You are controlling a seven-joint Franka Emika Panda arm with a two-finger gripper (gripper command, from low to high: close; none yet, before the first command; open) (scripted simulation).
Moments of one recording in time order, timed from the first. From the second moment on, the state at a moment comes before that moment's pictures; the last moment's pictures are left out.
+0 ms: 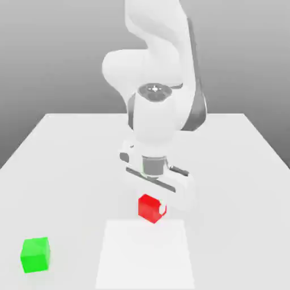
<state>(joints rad) -0.02 -0.10 0.08 -2.96 0.03 2.87 1.49</state>
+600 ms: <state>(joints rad) -0.37 0.10 -0.10 -2.51 0.01 2.61 0.95</state>
